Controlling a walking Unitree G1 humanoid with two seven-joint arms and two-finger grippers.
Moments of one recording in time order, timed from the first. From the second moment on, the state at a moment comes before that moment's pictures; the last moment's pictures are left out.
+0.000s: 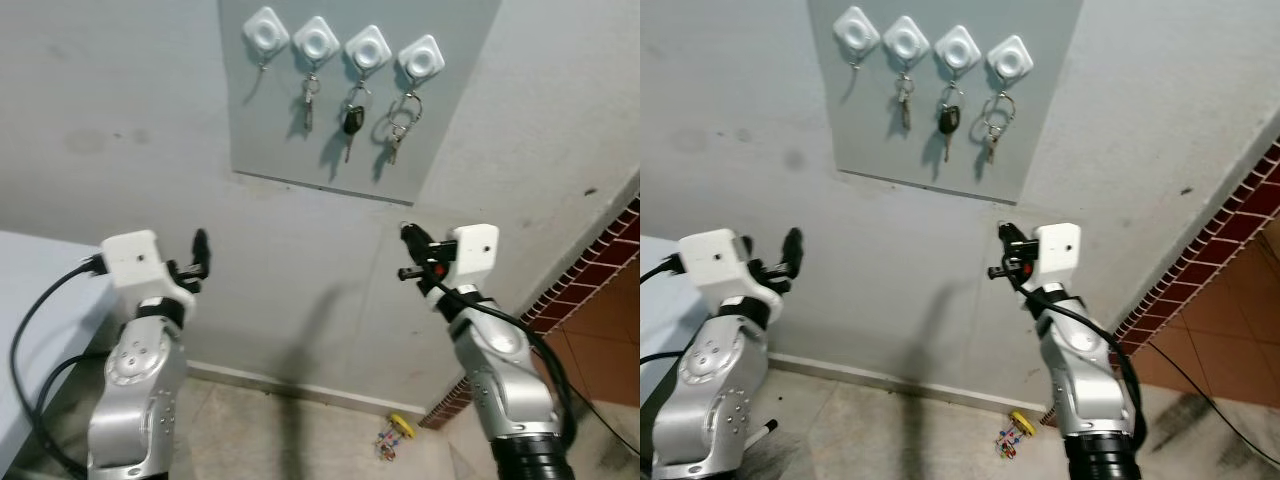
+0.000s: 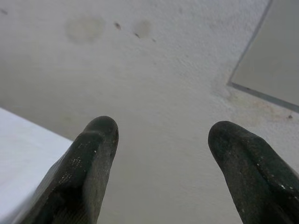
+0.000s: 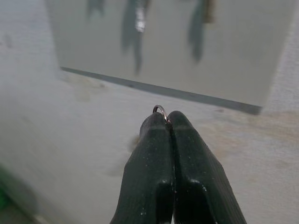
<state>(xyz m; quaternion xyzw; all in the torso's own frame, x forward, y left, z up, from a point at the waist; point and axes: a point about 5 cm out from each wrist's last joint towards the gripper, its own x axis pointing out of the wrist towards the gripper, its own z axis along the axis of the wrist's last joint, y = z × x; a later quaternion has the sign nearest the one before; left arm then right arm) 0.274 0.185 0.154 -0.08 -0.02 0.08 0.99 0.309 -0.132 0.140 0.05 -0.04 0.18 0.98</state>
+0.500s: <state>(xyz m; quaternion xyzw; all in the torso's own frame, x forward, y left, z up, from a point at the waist) 0.280 0.179 0.165 -0.04 -0.04 0.02 1.00 0.319 -0.130 0.161 0.05 -0.07 0.22 0.97</state>
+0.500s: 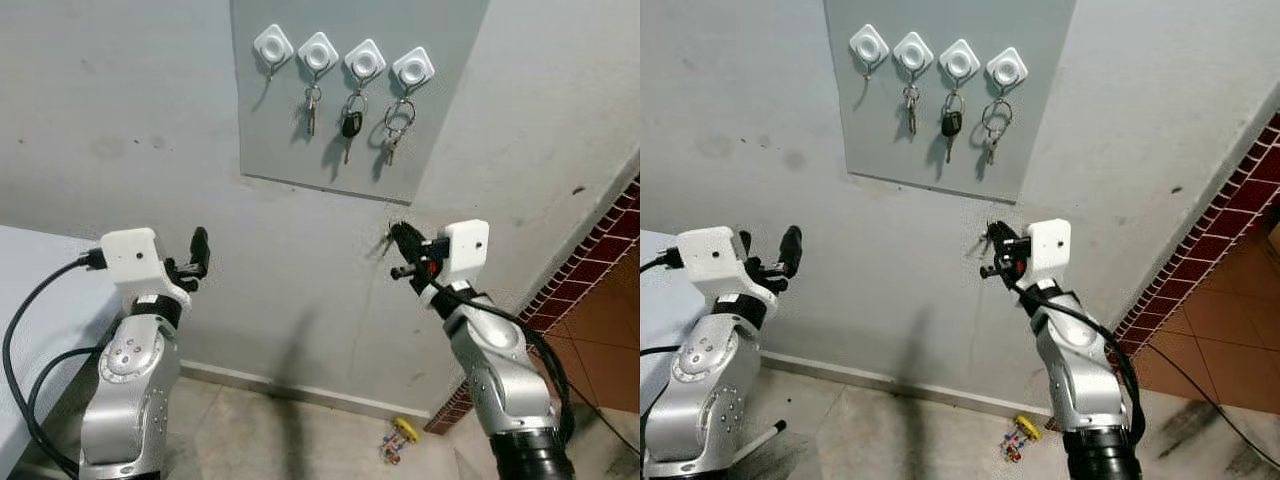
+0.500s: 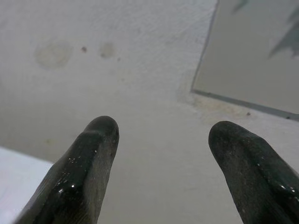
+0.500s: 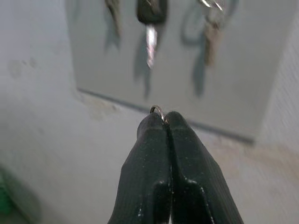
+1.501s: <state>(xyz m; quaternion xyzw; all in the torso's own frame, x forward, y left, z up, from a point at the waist) 0.292 0.176 0.187 -0.02 -0.07 -0.01 1.00 0.350 -0.068 0.222 0.09 -0.14 0.37 0.91</state>
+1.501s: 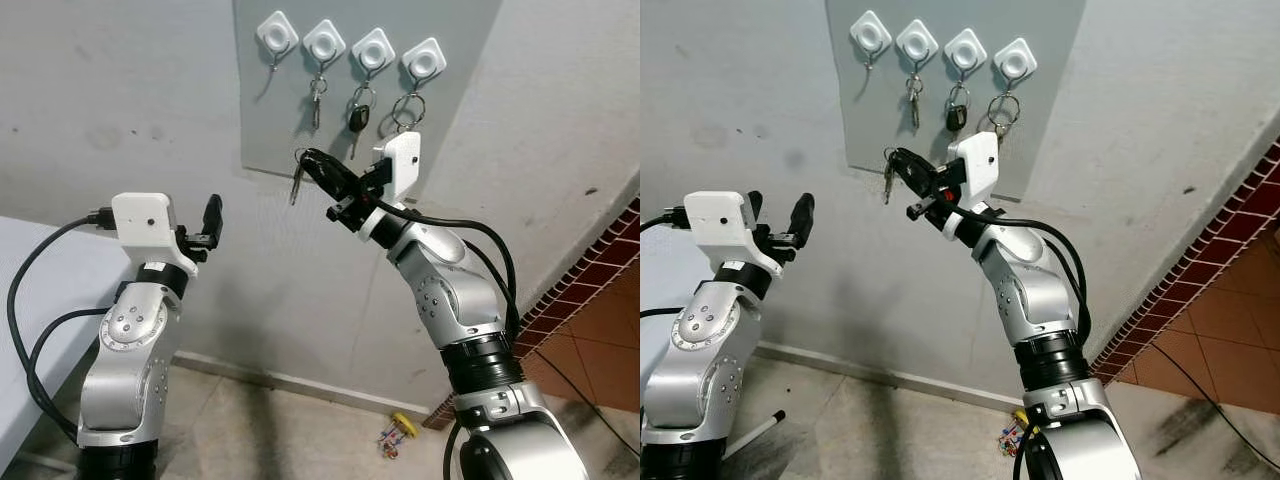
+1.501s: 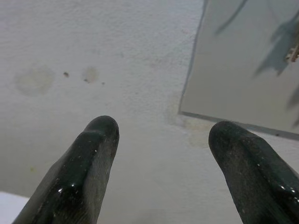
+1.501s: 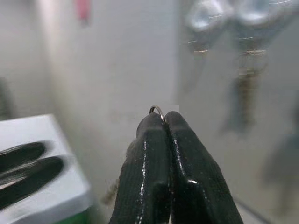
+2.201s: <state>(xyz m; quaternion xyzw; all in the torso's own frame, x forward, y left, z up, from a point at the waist) 0.283 0.187 0.150 -0.05 -0.03 0.04 1.00 0.323 -0.149 0.146 0.07 -0.10 0.08 0.99</state>
